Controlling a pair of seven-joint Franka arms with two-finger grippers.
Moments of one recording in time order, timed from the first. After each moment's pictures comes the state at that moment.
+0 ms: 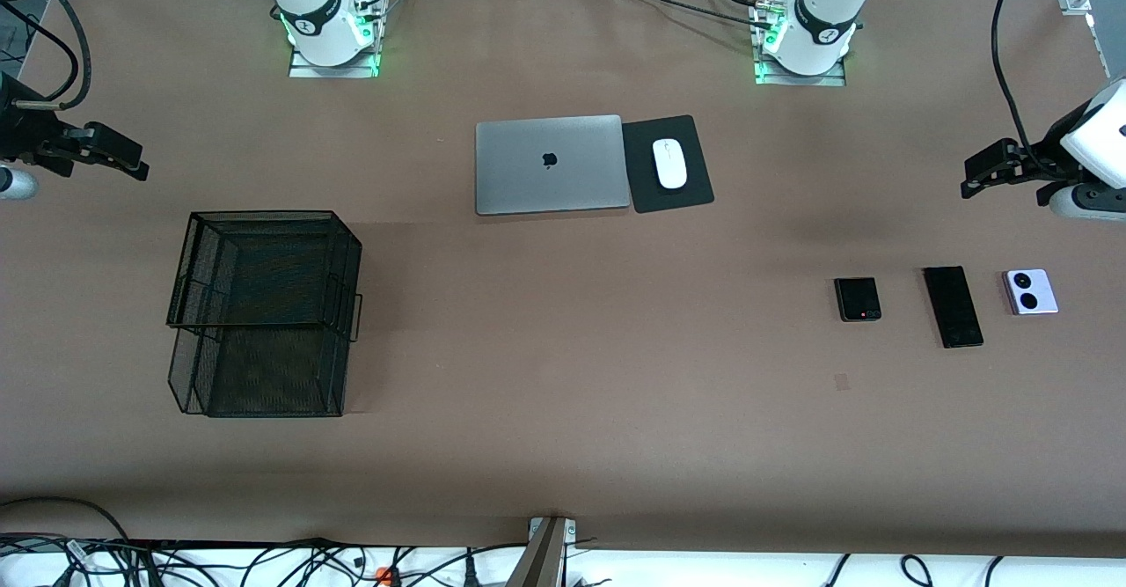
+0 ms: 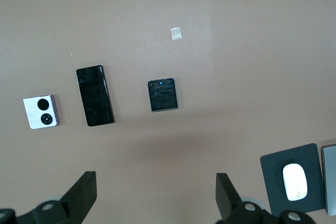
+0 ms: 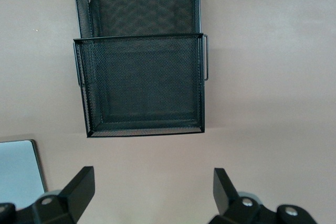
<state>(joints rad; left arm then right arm) 0.03 0.01 0.01 -1.69 0.00 1.66 0.12 -0.01 0.00 -0.03 -1.65 -0.02 1.61 -0.01</state>
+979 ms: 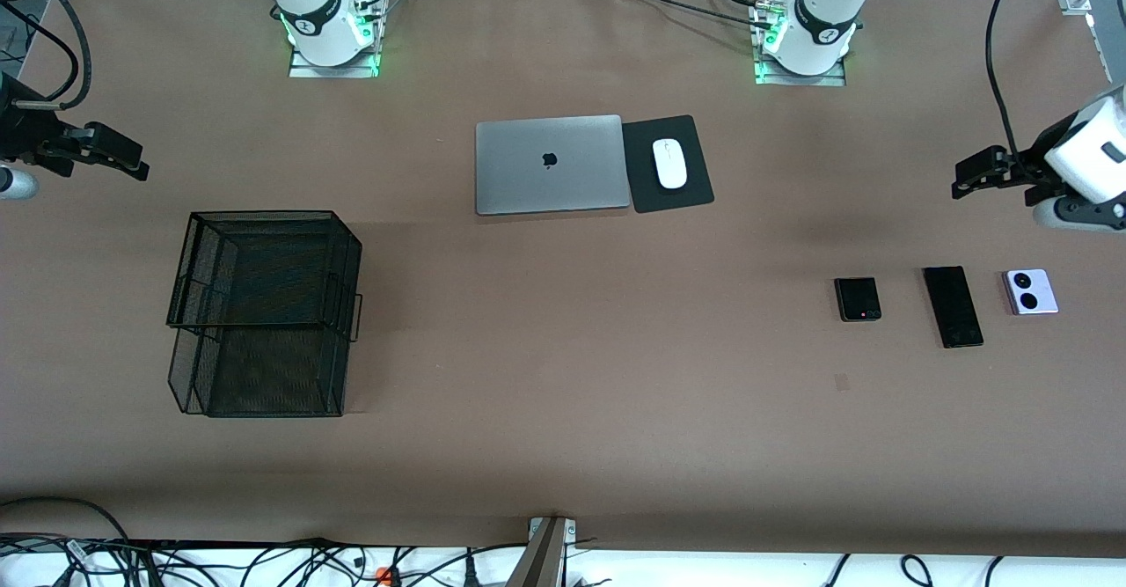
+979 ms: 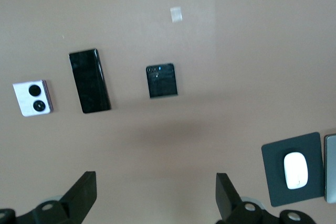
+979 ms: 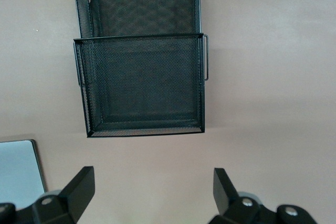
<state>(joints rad) 0.04 0.06 0.02 -1.69 0.01 1.61 0.12 -0.01 0.00 -0.03 -1.65 -0.02 1.61 -0.01</state>
